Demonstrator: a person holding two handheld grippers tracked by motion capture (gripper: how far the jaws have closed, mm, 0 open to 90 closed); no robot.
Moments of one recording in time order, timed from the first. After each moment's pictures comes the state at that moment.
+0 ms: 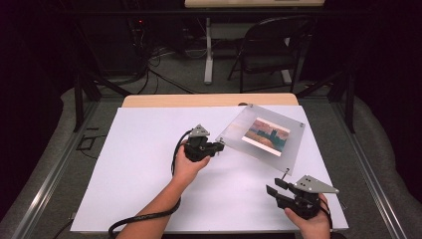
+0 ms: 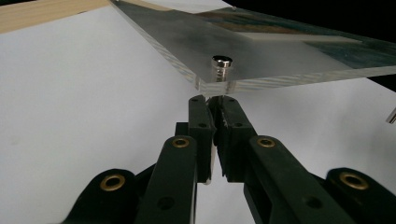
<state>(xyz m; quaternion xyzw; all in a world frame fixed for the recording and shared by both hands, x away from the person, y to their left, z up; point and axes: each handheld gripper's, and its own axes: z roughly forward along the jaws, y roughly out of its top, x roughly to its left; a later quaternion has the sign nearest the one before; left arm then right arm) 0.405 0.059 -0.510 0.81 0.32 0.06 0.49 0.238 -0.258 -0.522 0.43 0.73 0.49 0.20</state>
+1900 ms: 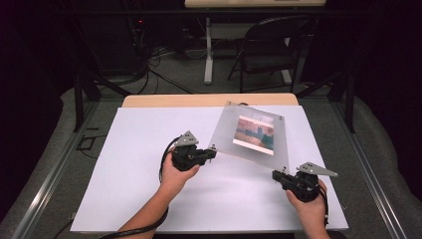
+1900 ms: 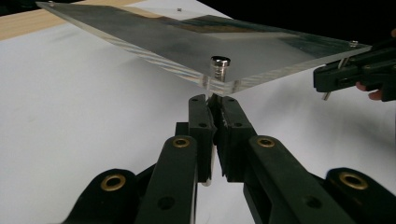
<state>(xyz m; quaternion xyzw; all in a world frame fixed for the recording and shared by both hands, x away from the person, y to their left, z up) 0.363 0.093 -0.494 0.80 0.31 0.06 0.51 0.281 -0.272 -0.535 0.50 0.70 0.49 0.16</state>
